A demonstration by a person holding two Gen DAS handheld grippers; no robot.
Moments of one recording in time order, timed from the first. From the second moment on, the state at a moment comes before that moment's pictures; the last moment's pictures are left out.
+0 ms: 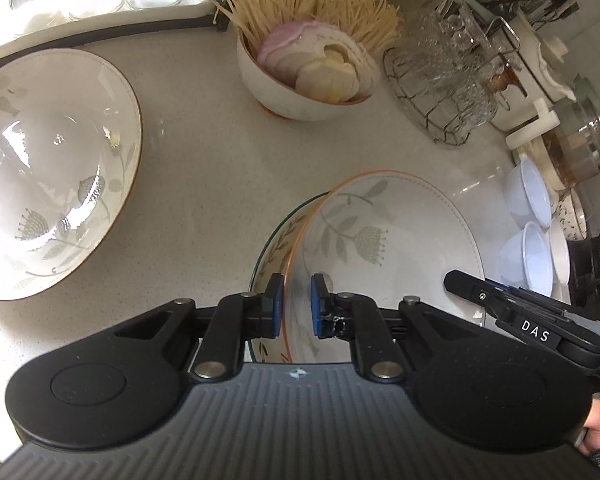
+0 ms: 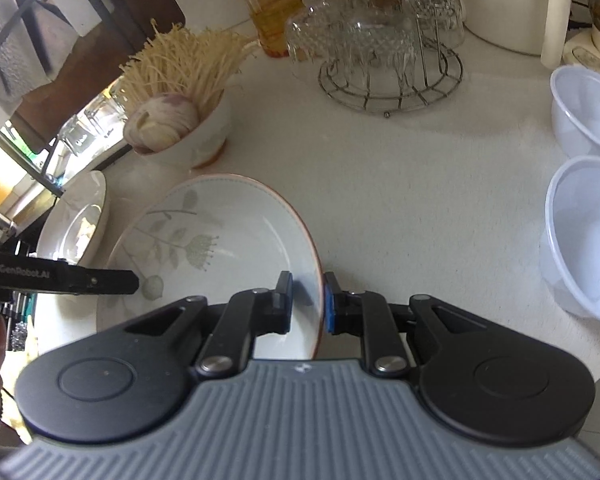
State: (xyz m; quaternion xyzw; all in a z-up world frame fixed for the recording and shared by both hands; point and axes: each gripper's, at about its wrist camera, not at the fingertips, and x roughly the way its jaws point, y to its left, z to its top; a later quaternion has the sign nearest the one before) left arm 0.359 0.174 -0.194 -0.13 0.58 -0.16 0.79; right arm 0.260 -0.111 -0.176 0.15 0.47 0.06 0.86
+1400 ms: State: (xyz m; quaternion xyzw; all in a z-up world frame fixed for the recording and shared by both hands) left arm 0.335 0.184 -0.185 -0.16 0.59 -0.14 0.78; right arm 0.260 -0.101 -0.174 0.10 0.47 0.06 0.87
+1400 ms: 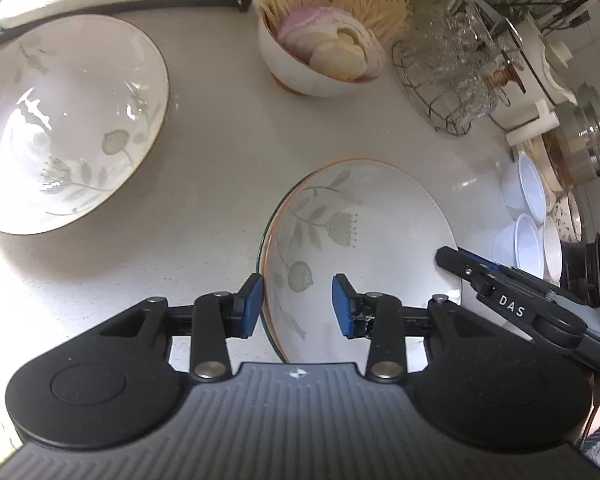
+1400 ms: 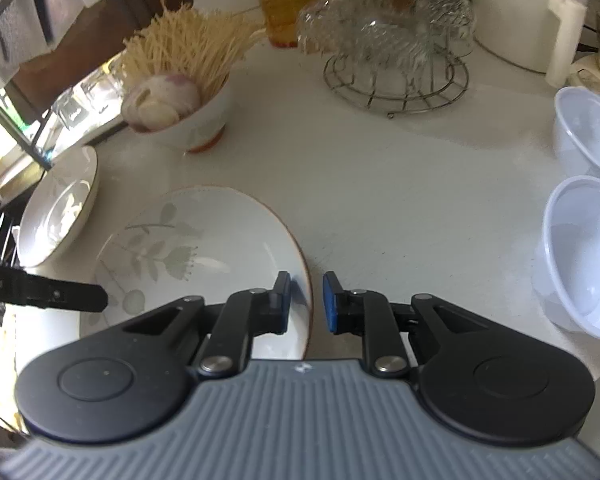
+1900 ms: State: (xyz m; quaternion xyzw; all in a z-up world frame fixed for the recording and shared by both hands) left arm 0.305 0.186 -0.107 -0.14 0.50 -0.11 0.85; right arm 0.237 -0.110 -0.104 0.11 0.40 0.08 0.91
